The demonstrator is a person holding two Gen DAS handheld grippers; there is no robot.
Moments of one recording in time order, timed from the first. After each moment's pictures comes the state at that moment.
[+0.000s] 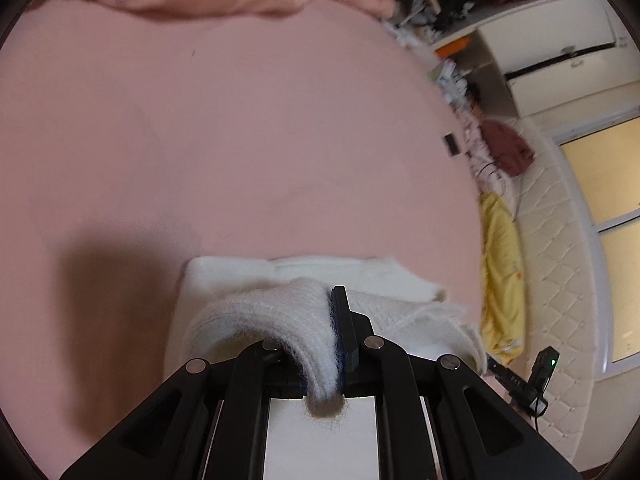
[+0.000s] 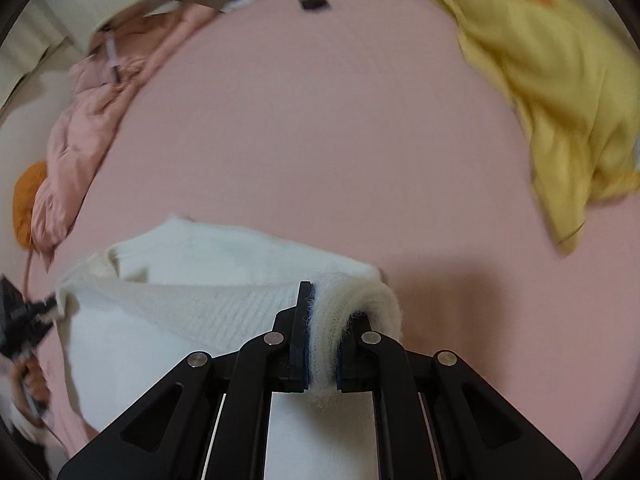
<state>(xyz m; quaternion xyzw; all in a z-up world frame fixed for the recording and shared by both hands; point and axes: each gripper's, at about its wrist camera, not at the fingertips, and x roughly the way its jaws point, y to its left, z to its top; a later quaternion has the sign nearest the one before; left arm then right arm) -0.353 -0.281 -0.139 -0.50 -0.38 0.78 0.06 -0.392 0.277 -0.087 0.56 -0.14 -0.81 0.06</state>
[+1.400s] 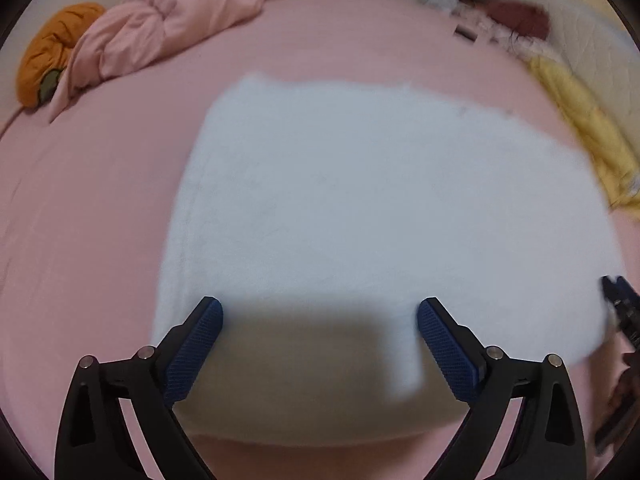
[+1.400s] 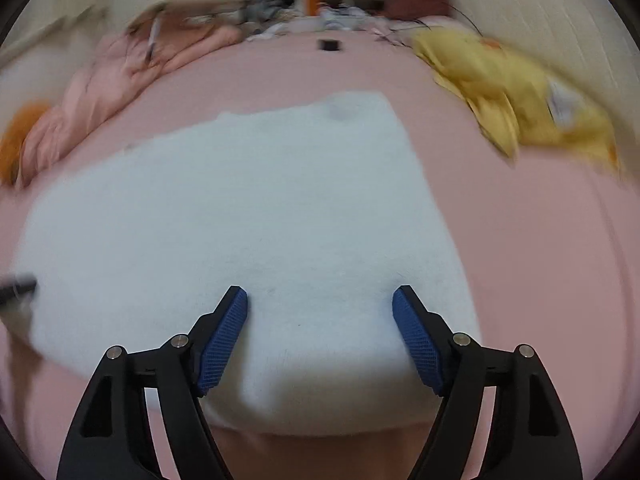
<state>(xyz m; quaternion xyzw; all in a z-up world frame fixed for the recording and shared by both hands) -0.202 -0.175 -0.142 -0.52 -0.05 0.85 -0.04 -0.194 0.211 -0.107 0.42 -0.04 -0.90 -0.01</state>
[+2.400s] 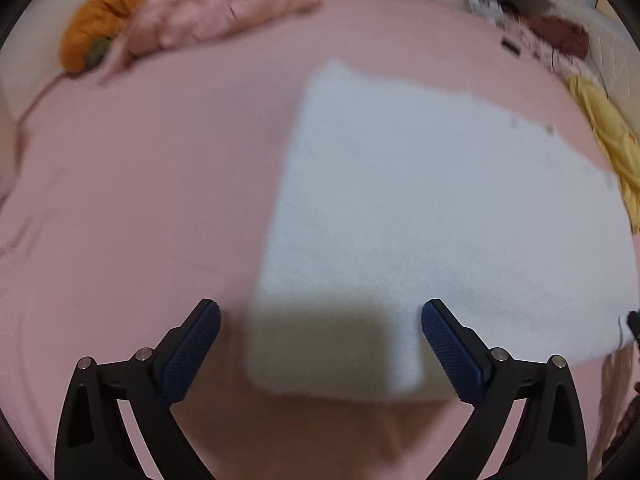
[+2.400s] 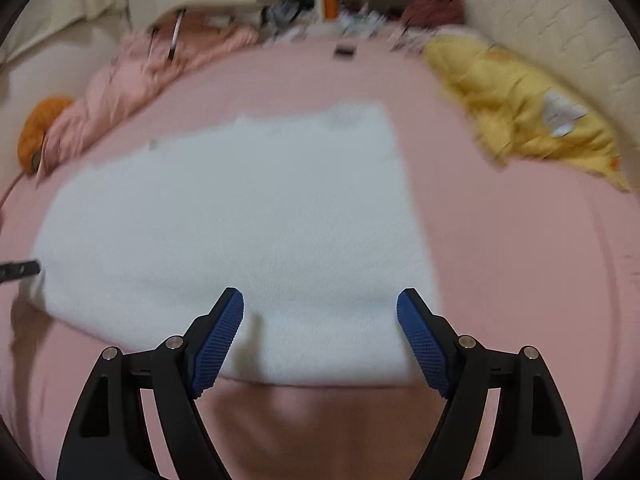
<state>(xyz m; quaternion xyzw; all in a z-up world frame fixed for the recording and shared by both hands) -0.153 -0.202 -0.122 -0.51 -0.08 0.85 -0.11 -0.162 0.214 -0.074 0.42 0.00 -0.91 0.02</state>
